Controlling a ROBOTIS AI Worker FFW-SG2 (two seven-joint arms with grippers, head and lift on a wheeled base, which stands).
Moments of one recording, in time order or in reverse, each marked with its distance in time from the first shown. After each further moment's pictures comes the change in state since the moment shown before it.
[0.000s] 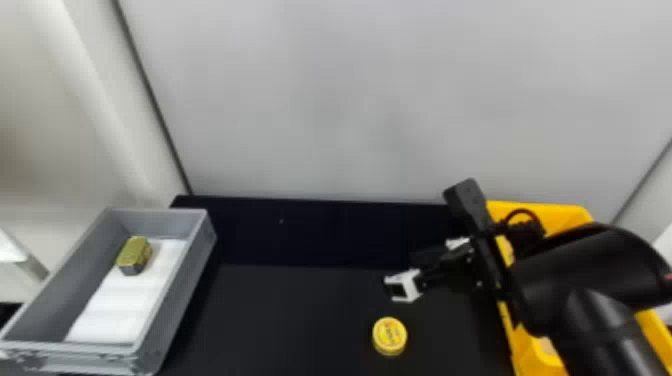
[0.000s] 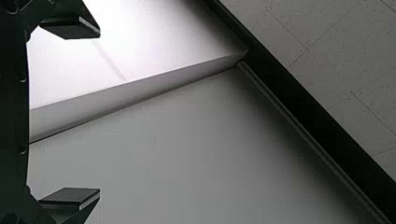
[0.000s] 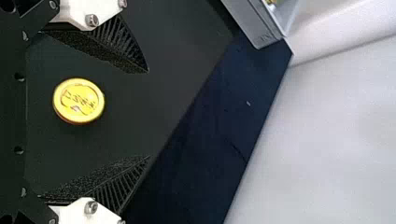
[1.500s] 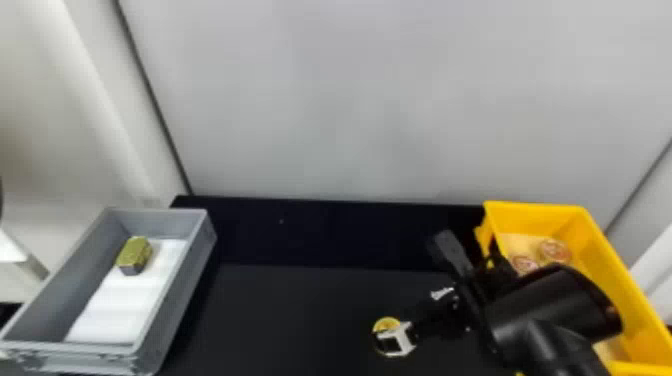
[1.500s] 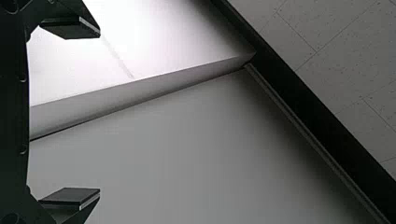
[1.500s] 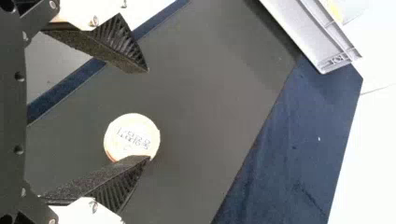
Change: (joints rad) left arm 0.003 -0.046 0.000 0.033 -0.006 -0.033 0.002; right arm 0.035 0.041 0.018 0.227 0.100 -0.117 0.135
